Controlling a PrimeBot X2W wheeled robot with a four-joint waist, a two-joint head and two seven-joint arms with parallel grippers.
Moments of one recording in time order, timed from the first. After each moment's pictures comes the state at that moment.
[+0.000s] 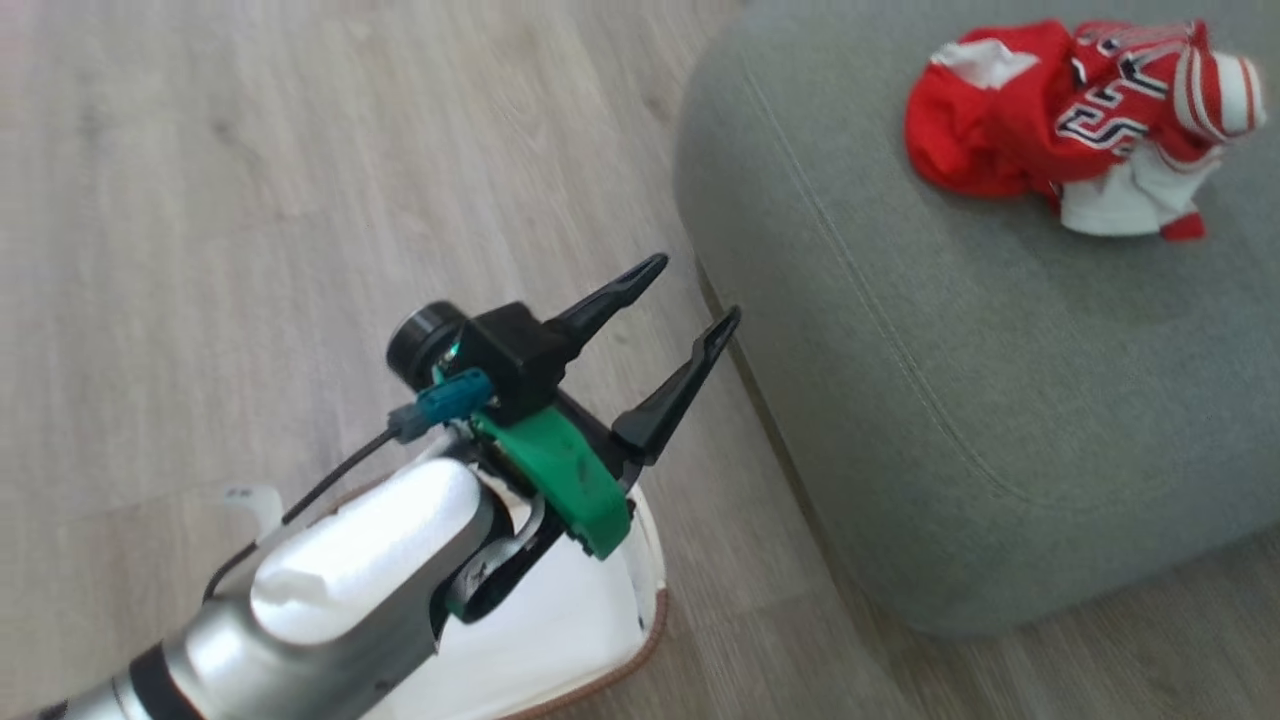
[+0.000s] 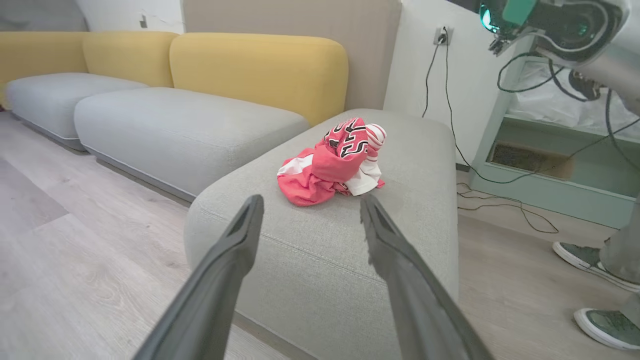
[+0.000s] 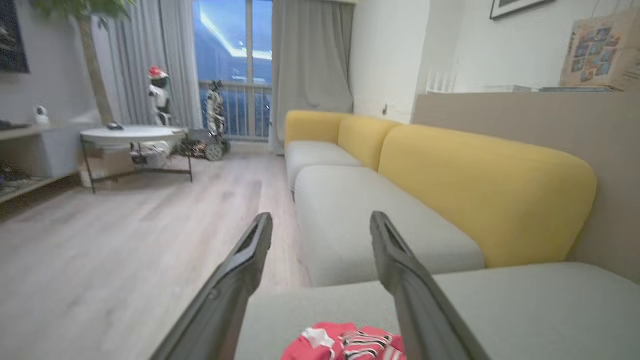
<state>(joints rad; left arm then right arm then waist) -0.70 0.38 -1.07 0.08 -0.73 0.11 -0.18 -0.72 -0.52 0.06 0.26 0.53 0.13 0.11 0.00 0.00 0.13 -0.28</state>
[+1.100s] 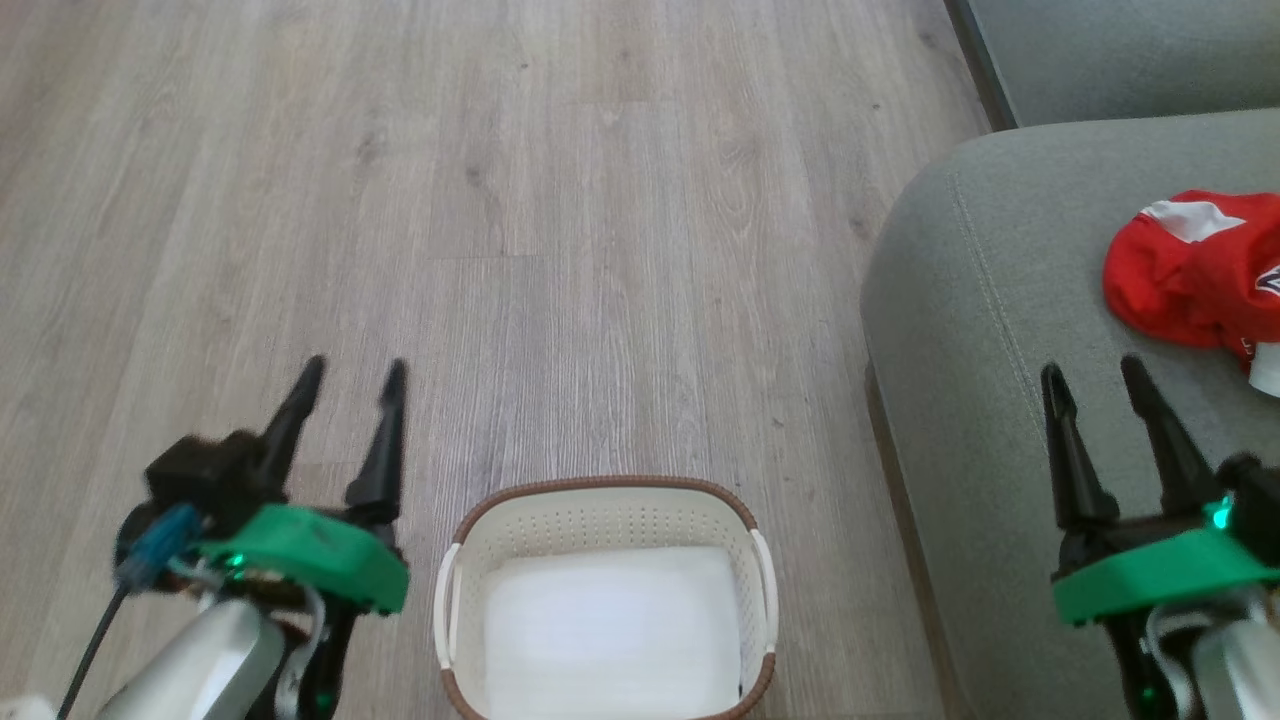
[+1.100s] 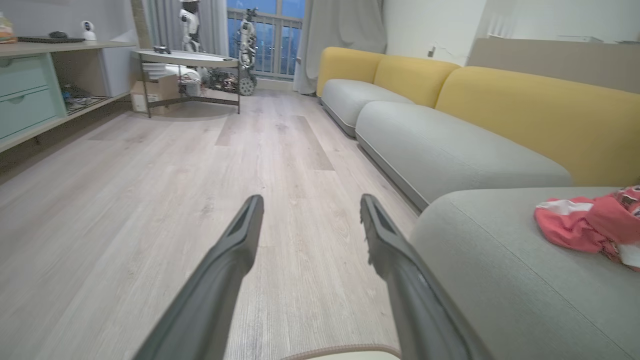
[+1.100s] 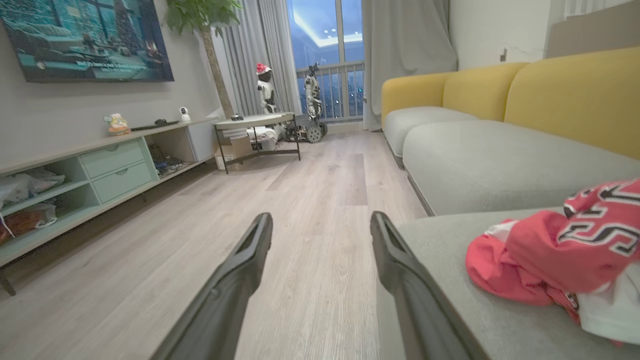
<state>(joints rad) -0.24 0.53 -0.67 -0.01 -0.78 0.34 -0.25 0.00 -0.22 0.01 0.02 0.37 0.13 -0.20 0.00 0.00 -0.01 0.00</state>
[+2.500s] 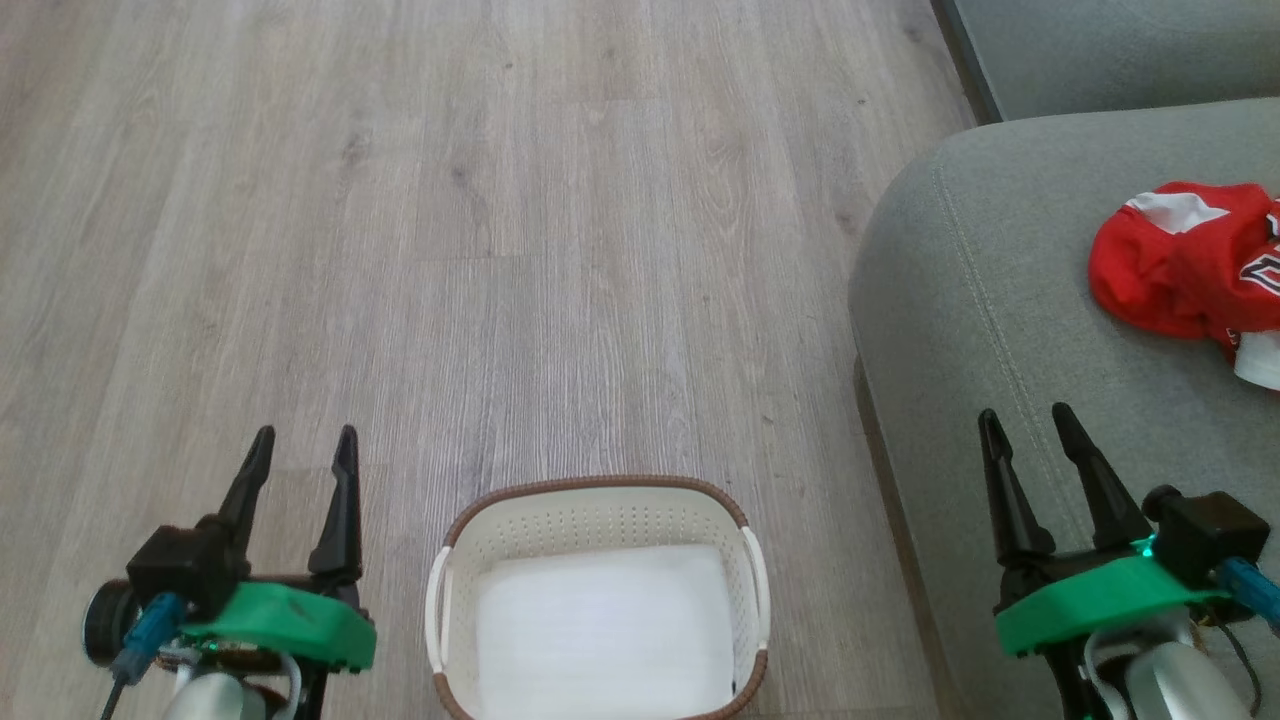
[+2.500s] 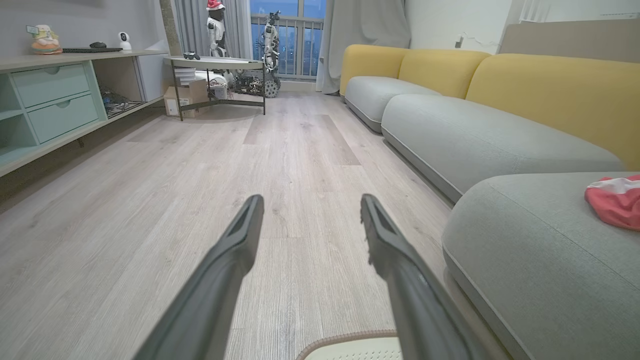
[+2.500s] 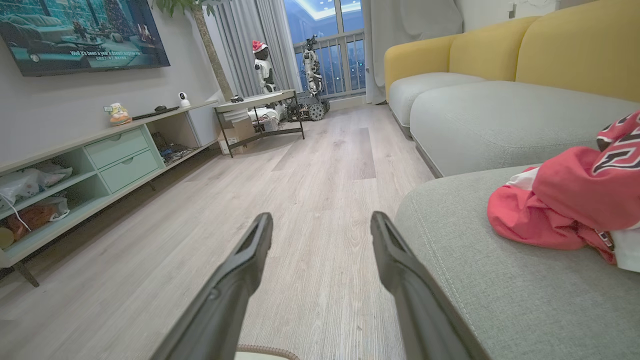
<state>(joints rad) -0.01 0.23 -0.20 0.15 -0.33 0.04 -0.25 0.00 -0.17 0.08 0.15 0.37 0.13 -0.25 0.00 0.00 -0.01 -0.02</state>
